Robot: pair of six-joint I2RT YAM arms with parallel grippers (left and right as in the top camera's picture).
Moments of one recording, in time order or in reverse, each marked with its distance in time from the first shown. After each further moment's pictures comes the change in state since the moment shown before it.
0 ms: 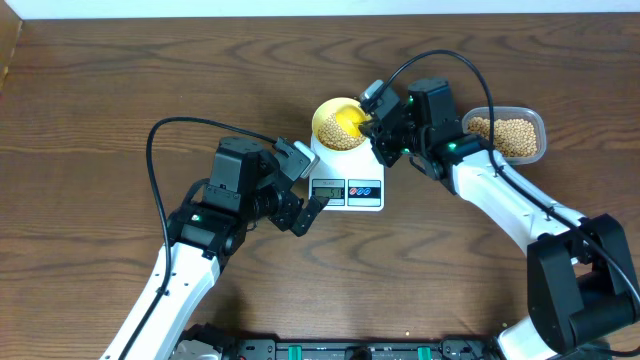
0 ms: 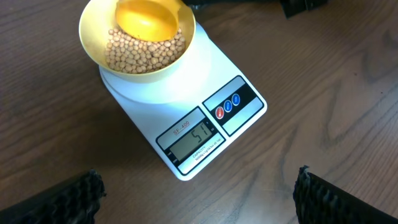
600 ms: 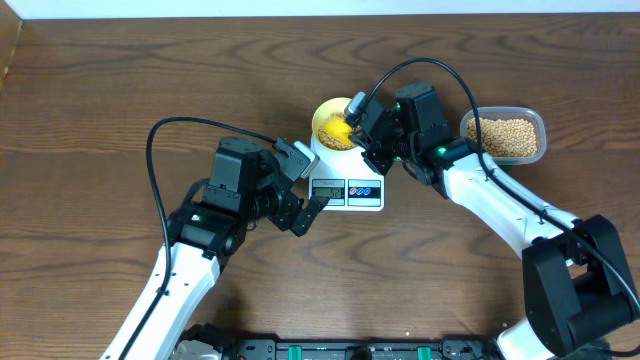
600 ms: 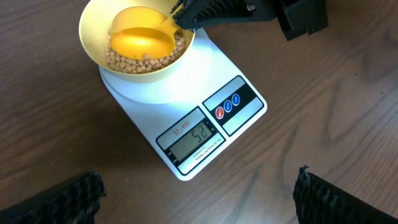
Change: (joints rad) left arm 0.000 0.000 0.000 0.000 0.000 0.000; right arm 0.046 0.000 0.000 -0.023 0.000 -0.107
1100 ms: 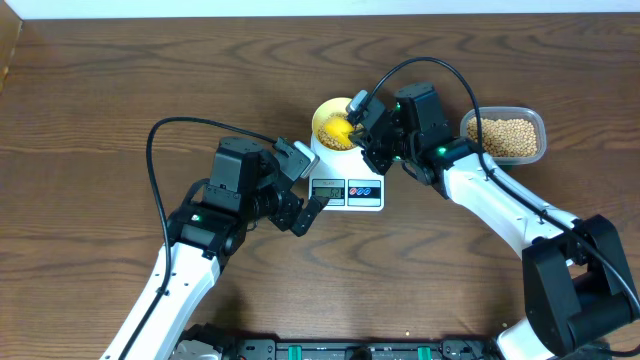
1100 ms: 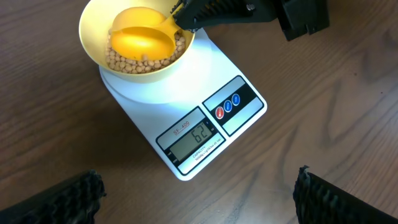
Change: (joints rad) left arm 0.000 0.000 0.000 0.000 0.000 0.000; right arm -0.002 0.000 0.000 0.000 -0.007 0.062
